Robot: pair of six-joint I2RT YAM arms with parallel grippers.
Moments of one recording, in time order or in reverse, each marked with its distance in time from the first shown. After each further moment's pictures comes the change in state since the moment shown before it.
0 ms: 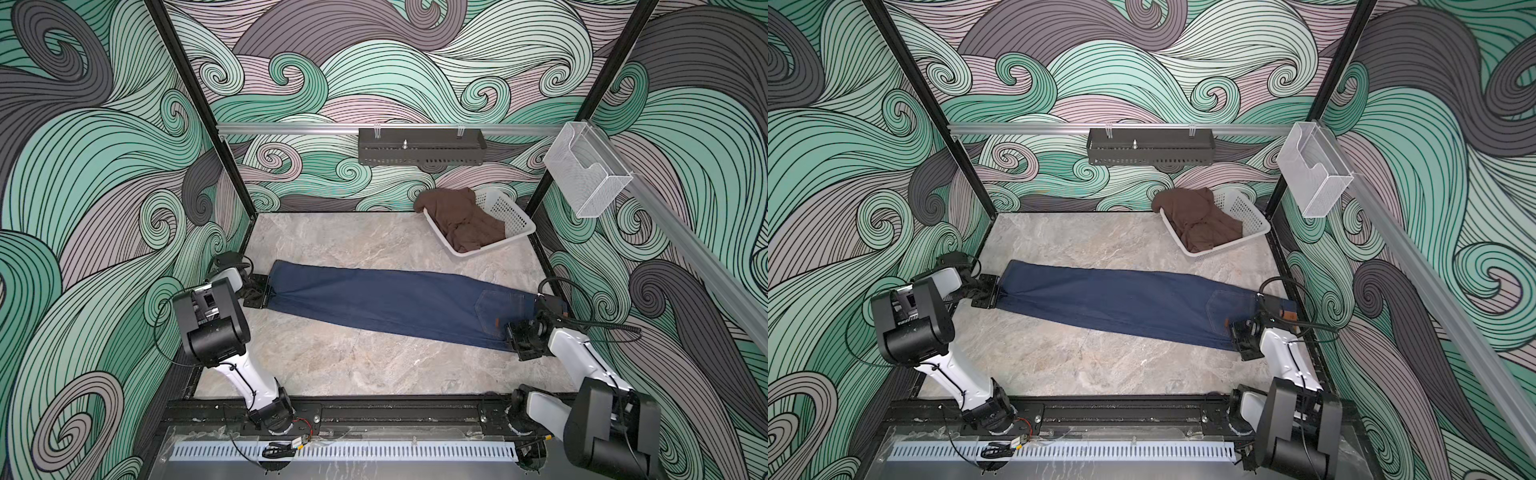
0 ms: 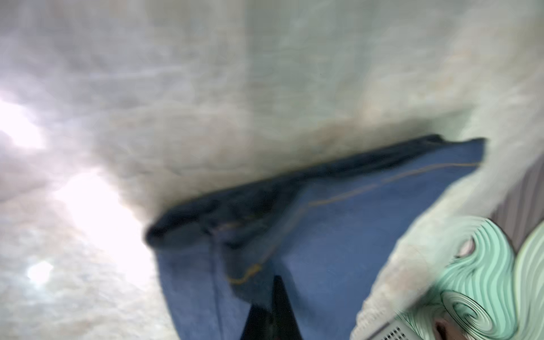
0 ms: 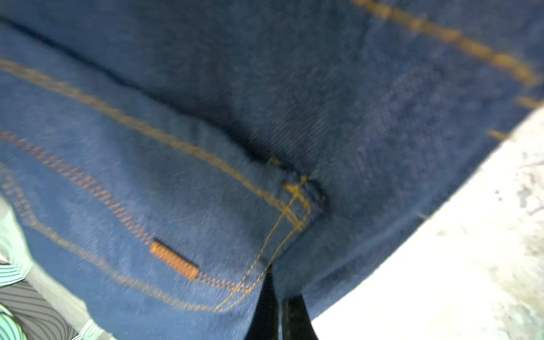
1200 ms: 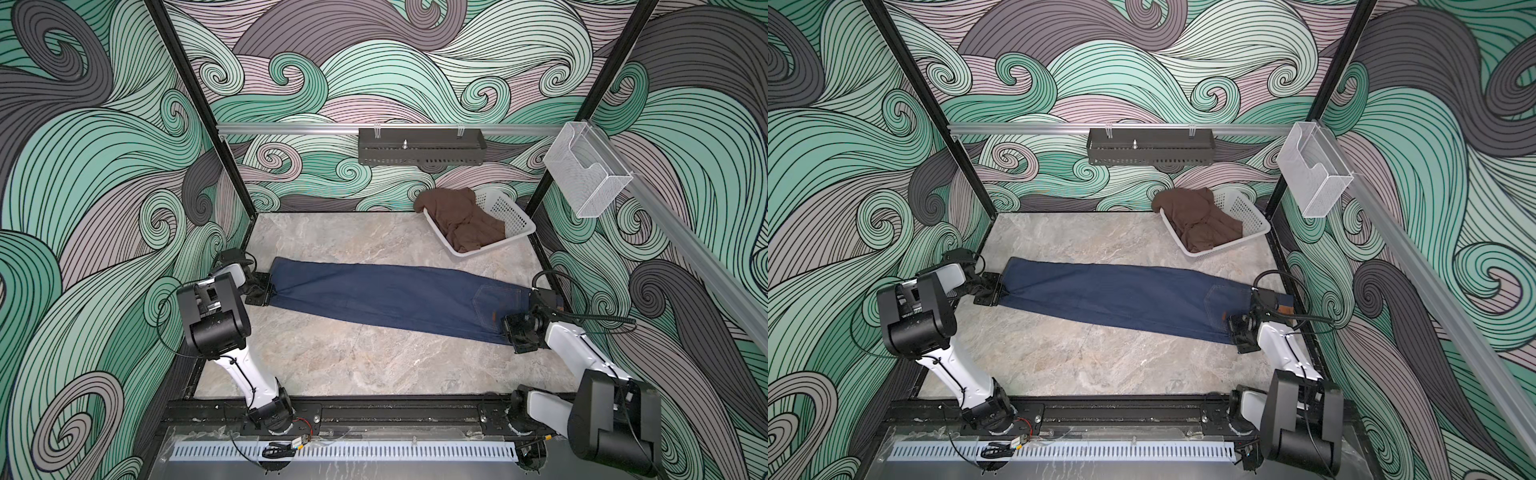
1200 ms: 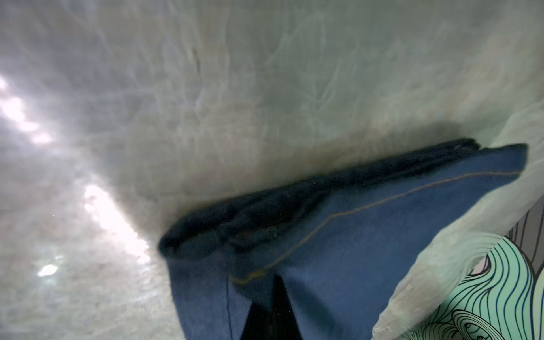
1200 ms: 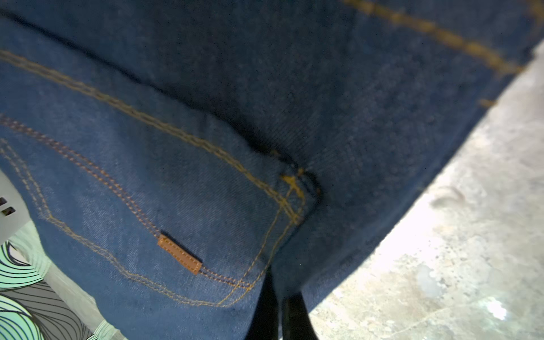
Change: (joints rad) left arm -0.032 0.059 0.026 0.009 -0.039 -0.019; right arm 0.062 0.055 0.016 0.063 0.018 0.080
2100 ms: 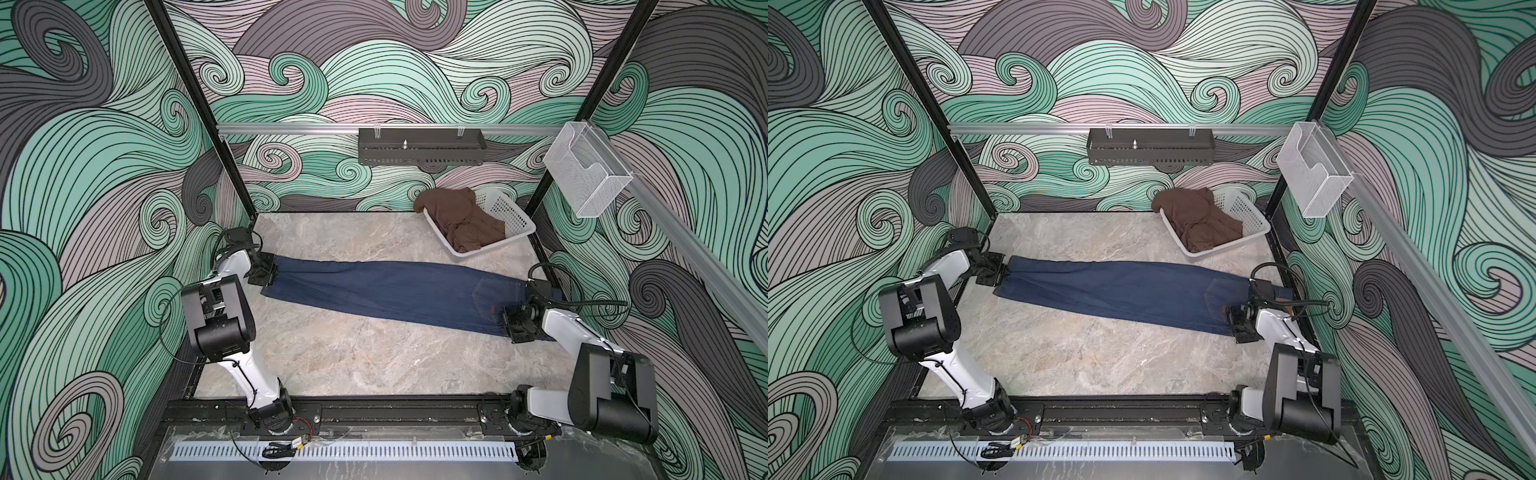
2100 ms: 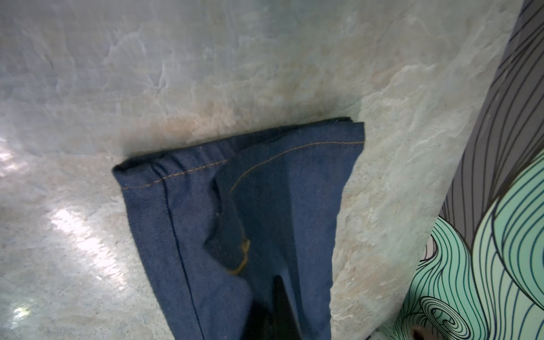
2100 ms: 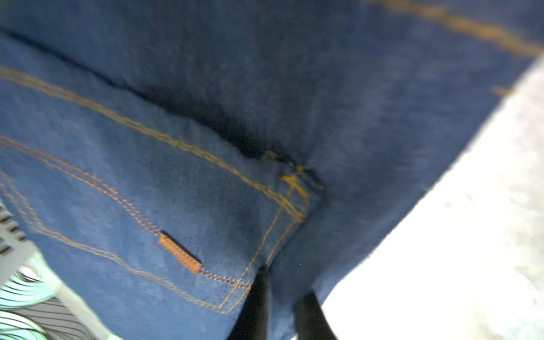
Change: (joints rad) left arm -0.094 -0.033 0.179 -0.064 -0.063 -0.097; right arm 0.024 0.124 0.079 0.059 0.010 0.066
